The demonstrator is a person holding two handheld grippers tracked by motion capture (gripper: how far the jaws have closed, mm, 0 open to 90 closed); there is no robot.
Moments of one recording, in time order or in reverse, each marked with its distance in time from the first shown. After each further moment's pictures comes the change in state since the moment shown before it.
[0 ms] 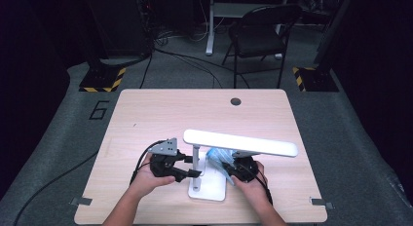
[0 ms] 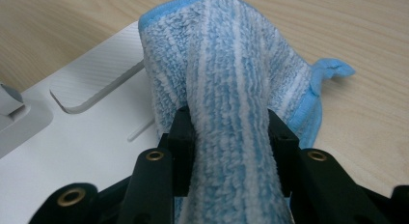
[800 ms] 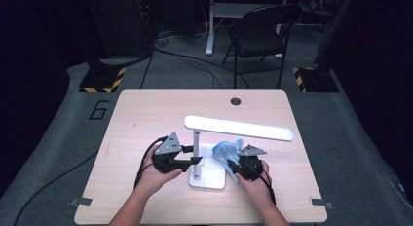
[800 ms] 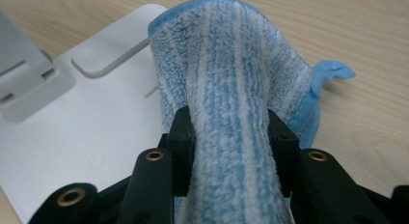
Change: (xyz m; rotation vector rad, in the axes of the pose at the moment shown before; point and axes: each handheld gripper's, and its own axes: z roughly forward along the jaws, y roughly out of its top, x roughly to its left) left arm 0.000 0.006 0.001 -0.007 0.340 -0.002; right arm -0.012 -0.001 -0.008 -0.024 -0.058 0.010
